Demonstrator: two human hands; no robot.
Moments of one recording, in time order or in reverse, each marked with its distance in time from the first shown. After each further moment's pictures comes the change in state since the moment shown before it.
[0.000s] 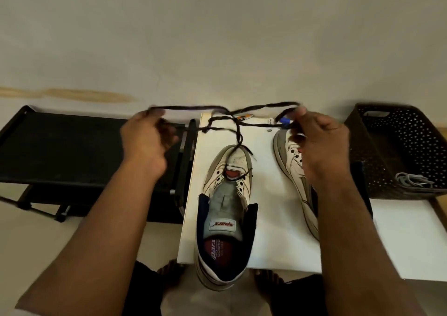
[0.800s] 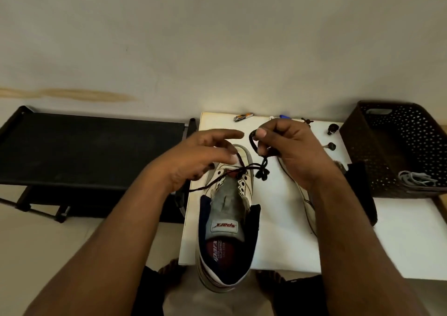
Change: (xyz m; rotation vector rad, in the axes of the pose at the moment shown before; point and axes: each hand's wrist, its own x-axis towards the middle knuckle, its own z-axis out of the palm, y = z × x) left_hand -0.030 -0.004 0.012 0.699 -0.914 0.002; right_hand -0.007 0.010 0.023 -0.254 -0.539 0.054
